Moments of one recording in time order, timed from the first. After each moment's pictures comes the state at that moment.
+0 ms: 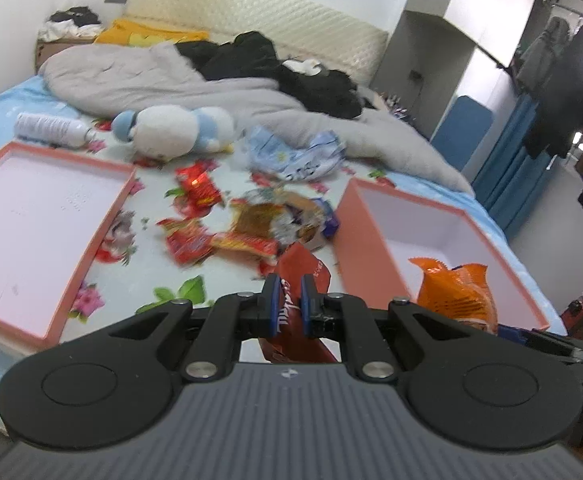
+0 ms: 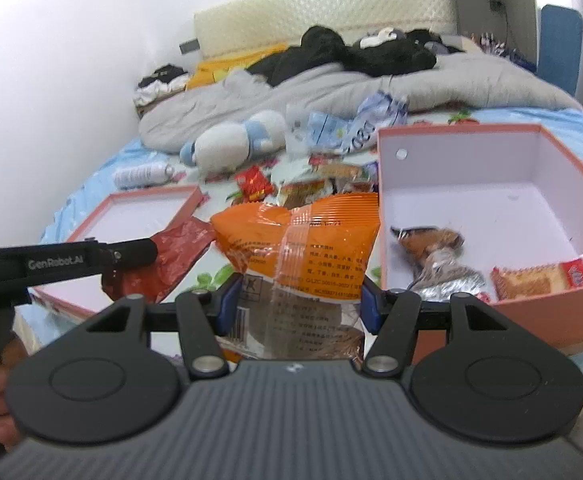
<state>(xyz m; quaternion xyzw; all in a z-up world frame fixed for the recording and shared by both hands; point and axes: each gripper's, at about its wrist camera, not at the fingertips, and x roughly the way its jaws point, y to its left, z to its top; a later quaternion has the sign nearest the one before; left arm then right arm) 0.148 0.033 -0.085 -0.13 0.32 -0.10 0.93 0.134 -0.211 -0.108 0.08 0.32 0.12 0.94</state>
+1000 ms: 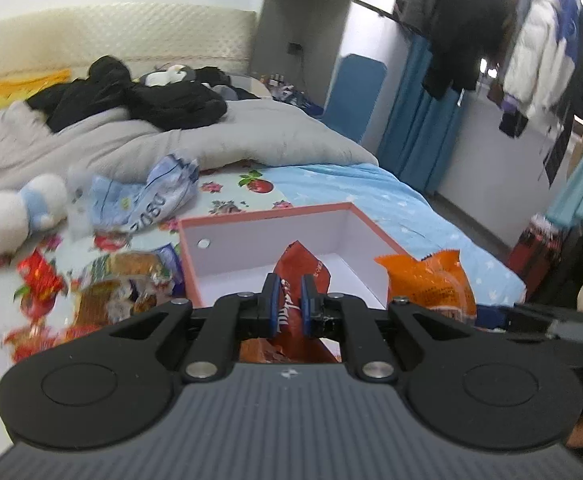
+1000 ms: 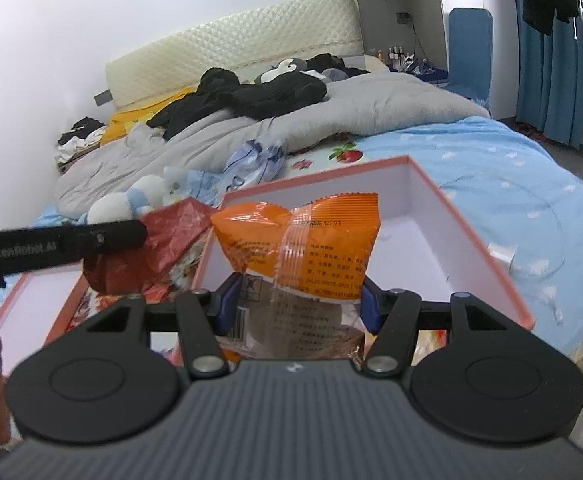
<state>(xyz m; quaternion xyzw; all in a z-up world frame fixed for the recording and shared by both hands) 0.250 -0.157 -0.046 -0.01 0.30 -0.25 0.92 0.184 -0.355 -0.094 0.10 0.30 0.00 0.95</state>
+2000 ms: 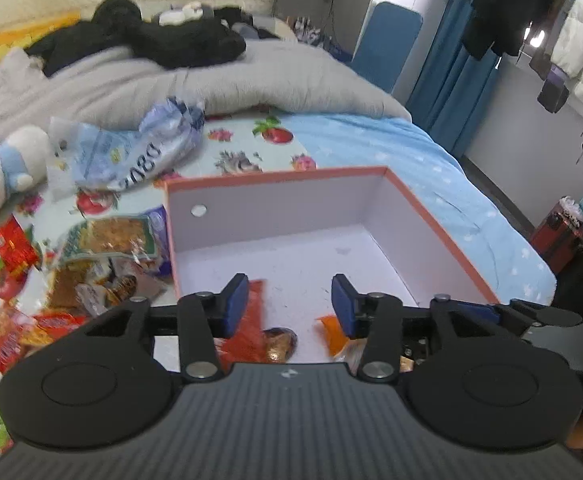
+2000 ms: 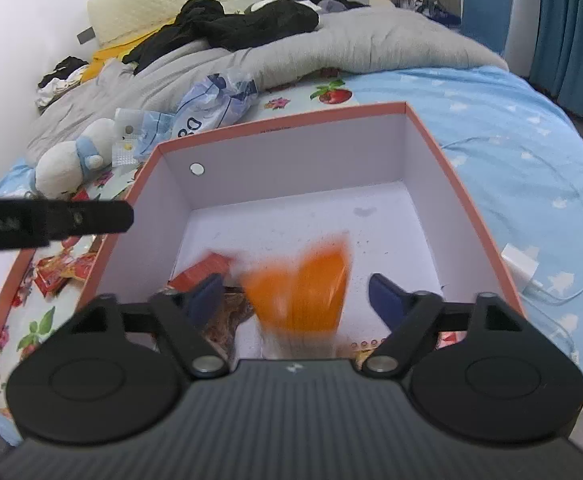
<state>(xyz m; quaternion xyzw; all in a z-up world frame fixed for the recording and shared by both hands) 0.337 -0.200 -0.092 -0.01 0.39 -0.21 0.90 0.268 -0.392 -0.148 0.08 0.39 0.02 0.92</state>
